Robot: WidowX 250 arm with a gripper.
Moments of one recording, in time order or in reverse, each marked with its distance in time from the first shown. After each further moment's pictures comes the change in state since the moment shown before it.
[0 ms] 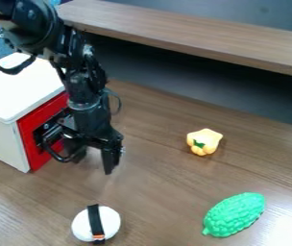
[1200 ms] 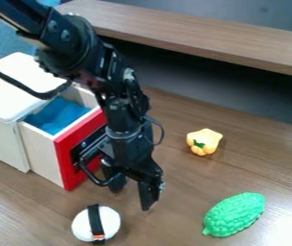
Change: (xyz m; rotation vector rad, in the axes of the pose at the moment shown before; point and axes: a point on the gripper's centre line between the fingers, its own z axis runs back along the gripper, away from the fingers) arm -0.028 -0.089 -0.006 -0.124 0.039 -0.234
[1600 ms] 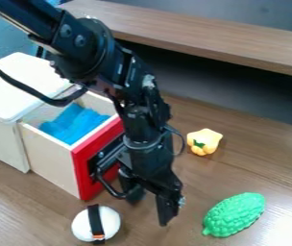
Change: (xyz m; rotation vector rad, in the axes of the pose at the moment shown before) arm -0.001 -0.032 0.001 -0.032 0.001 -0.069
